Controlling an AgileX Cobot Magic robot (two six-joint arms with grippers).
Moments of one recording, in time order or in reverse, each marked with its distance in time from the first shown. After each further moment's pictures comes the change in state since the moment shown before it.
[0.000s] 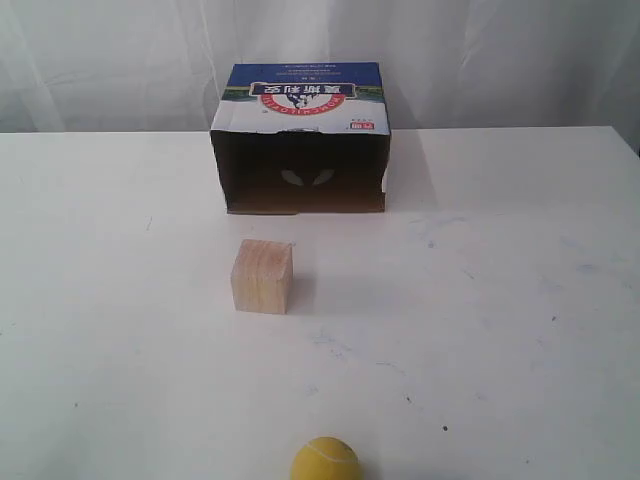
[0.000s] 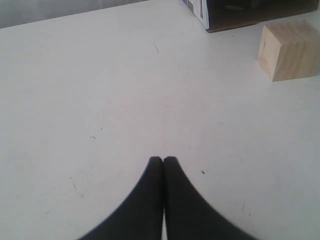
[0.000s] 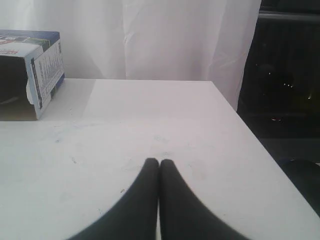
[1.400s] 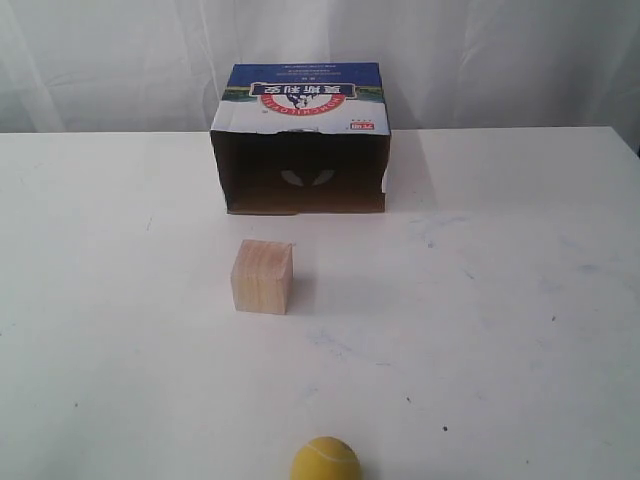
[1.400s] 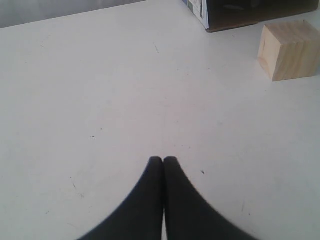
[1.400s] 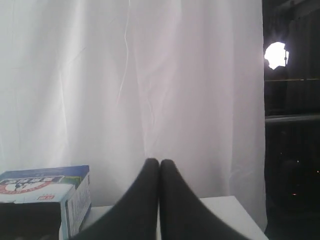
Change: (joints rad) left arm 0.000 0.000 0.000 0.000 0.000 0.000; right arm 0.000 -0.002 -0.136 -0.098 -0.259 0.219
